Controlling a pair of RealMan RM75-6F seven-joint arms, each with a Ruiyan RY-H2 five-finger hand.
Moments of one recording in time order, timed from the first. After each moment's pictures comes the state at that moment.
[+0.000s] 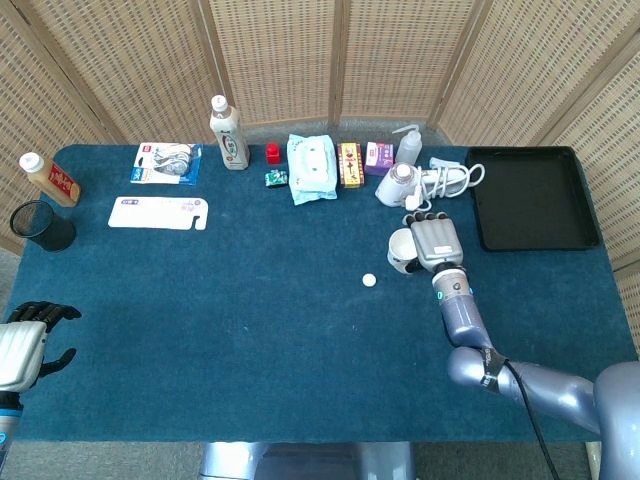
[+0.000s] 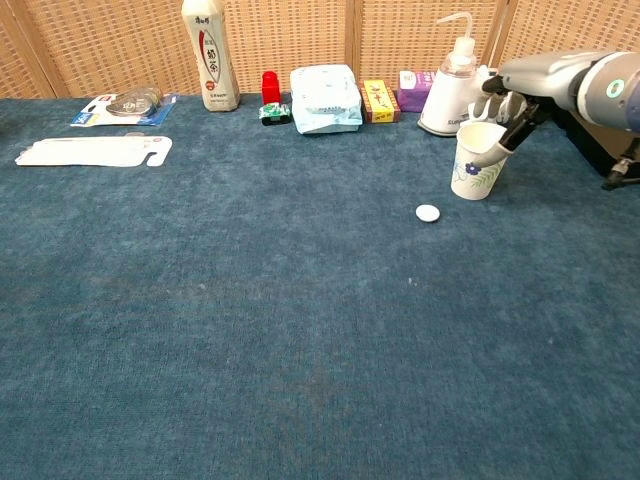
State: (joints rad) left arm -0.11 -1.16 -0.02 -1.60 1.46 1.42 0.05; right arm 0.94 -1.50 0.20 -1.36 -0.56 0.94 -0.68
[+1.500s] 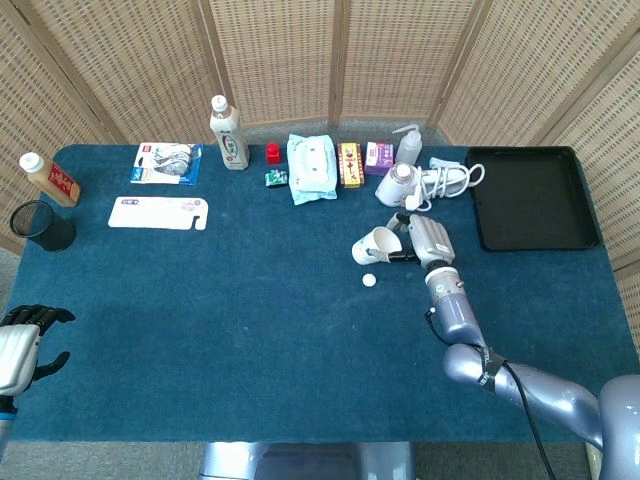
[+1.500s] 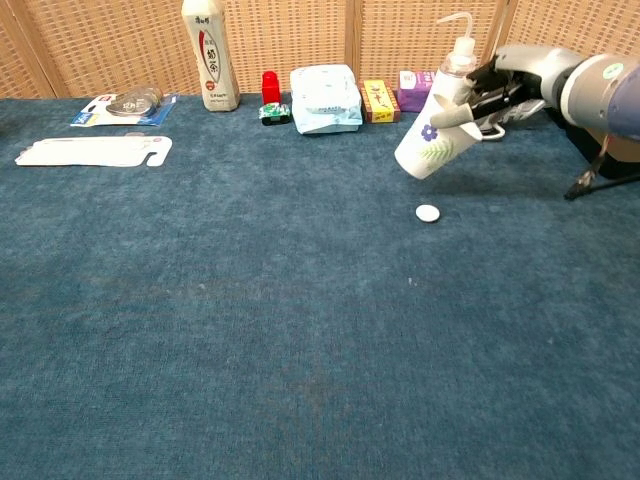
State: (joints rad) left arm -0.09 -1.15 -0.02 -1.59 1.46 1.42 0.04; right arm 0.84 -1.56 0.37 -1.32 -0.64 0.84 -0.14
